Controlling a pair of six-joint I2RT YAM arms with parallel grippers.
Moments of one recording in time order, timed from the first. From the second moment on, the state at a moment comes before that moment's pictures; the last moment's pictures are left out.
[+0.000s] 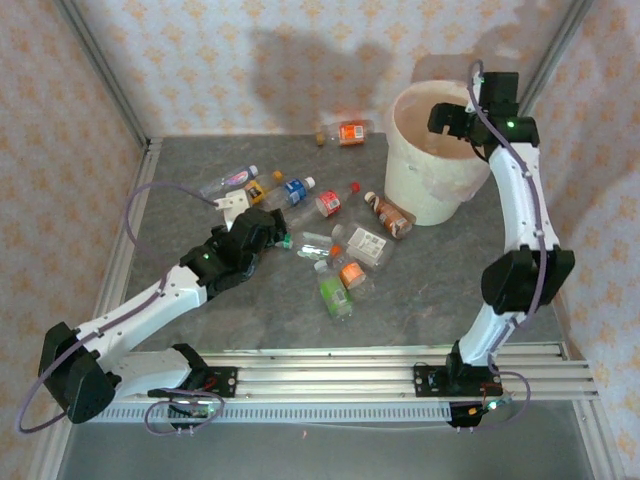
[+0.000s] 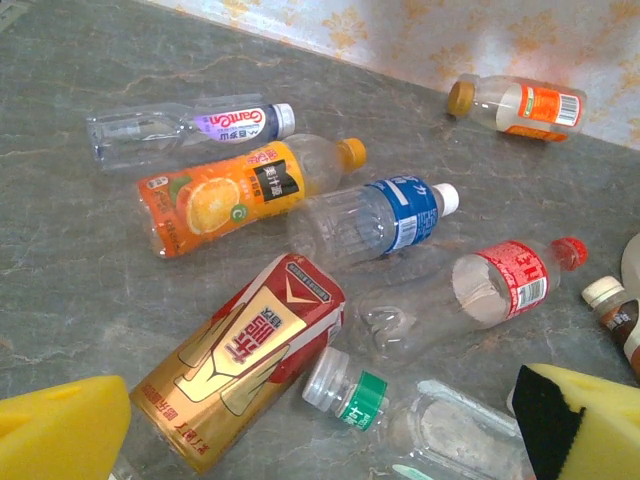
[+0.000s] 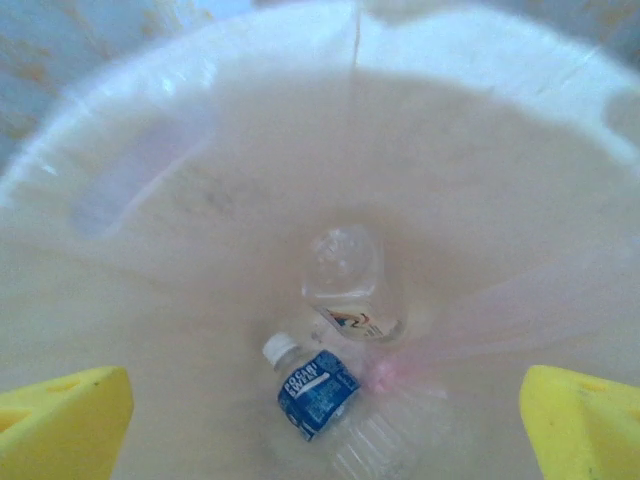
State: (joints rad) left arm -0.65 1.14 0.90 -0.44 -0.65 -0.73; right arm -0.01 1.74 1.96 -0.84 -0.07 0.16
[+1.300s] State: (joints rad) left arm -0.61 1.05 0.78 -0.40 -0.69 -0.90; right arm 0.38 0.98 0.79 -0.74 -0.14 0.46
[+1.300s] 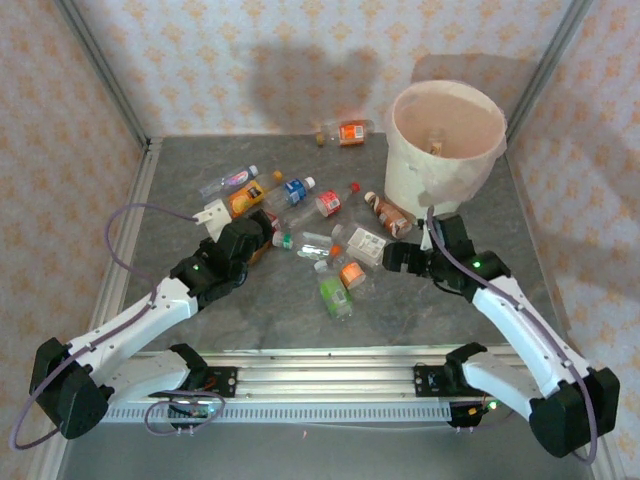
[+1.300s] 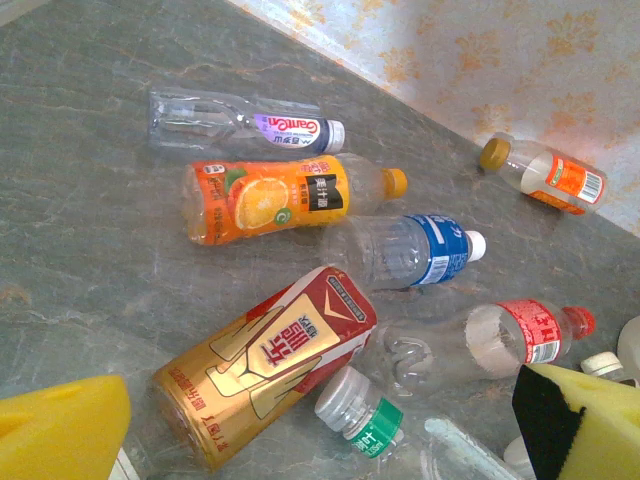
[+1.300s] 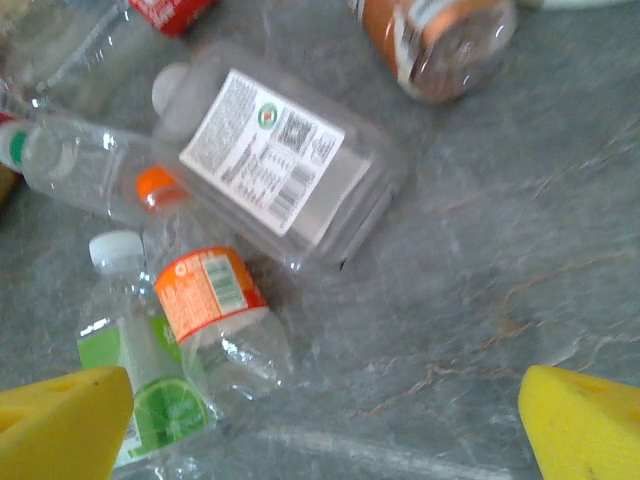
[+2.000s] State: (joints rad) left arm -0.60 1.01 0.75 -0.42 -0.71 -0.94; right arm 0.96 1.35 0.81 -0.48 -0.06 0.40
